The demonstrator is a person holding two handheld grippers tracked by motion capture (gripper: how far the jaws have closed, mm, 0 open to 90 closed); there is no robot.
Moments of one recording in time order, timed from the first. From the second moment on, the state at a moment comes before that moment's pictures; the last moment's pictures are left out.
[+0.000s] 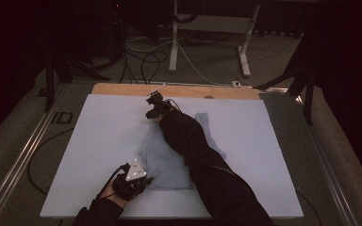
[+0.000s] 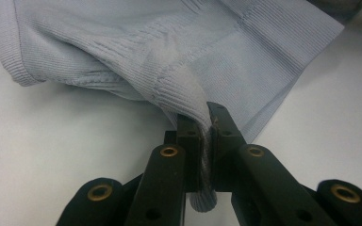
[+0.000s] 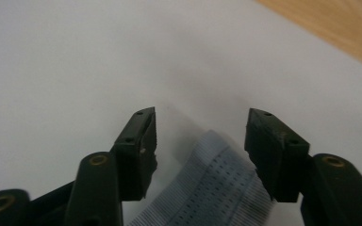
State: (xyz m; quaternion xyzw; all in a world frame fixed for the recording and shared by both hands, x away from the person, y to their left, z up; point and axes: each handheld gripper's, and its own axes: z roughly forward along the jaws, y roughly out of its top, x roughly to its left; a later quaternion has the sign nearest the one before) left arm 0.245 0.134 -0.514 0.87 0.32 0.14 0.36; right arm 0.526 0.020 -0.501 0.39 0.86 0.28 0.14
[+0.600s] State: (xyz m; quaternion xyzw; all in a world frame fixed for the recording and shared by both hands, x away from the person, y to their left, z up) left arm 0.244 0.132 -0.515 0.87 0.31 0.14 0.36; right arm 0.527 0.026 -0.512 0.37 0.89 0.22 0.17
